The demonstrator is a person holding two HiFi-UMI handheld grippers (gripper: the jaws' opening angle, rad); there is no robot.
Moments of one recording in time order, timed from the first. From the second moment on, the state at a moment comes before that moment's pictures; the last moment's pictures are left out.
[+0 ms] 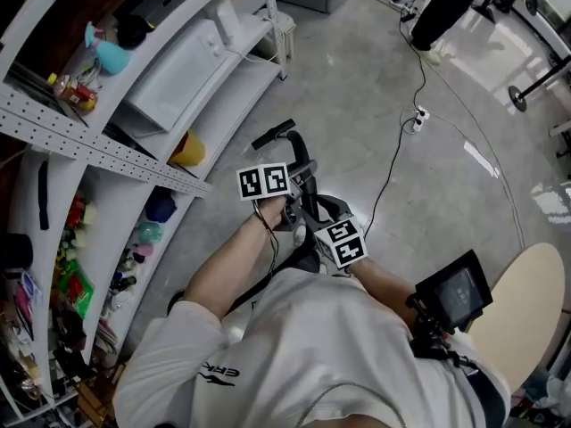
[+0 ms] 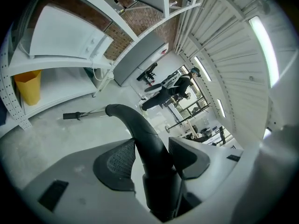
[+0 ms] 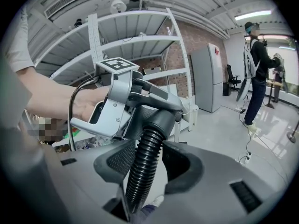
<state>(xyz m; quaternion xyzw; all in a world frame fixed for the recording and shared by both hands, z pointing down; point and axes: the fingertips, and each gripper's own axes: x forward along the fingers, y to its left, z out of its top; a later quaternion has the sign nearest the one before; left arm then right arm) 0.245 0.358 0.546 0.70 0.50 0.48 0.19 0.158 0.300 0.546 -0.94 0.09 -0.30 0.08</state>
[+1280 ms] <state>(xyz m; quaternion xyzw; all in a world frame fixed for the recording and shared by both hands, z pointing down) 0.348 0.630 0.548 0.72 0.47 0.48 0.18 0.260 0.571 0.544 -0.93 0.12 -0.32 0.11</state>
